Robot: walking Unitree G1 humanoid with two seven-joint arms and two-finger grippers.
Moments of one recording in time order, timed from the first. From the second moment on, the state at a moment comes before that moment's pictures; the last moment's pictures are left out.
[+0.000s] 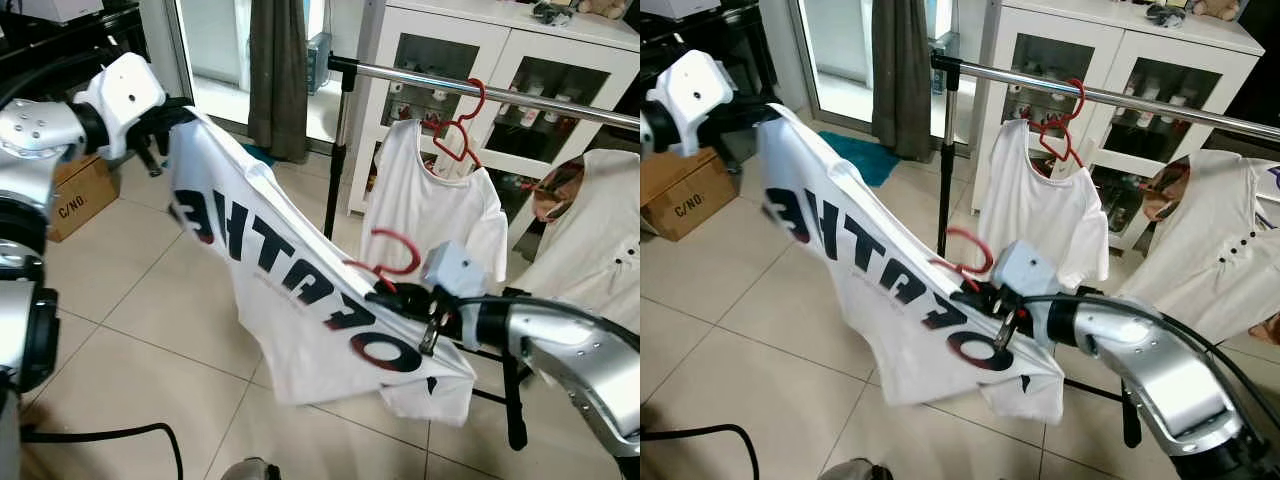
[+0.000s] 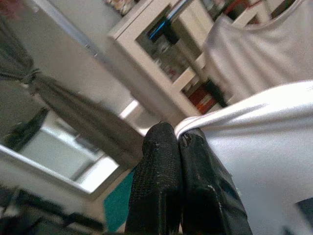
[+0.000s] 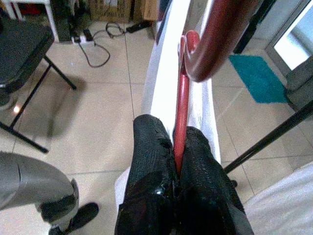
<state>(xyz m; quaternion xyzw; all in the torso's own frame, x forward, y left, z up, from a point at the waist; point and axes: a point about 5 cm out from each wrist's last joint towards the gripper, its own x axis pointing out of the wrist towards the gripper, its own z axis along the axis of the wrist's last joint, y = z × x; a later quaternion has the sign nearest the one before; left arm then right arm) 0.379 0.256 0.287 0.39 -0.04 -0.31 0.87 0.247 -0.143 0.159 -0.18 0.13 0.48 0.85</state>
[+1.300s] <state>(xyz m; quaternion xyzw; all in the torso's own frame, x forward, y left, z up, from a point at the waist) 0.379 0.288 0.287 0.38 -0.03 -0.17 0.91 0.250 -0.158 0.217 0.18 -0.04 0.47 0.86</state>
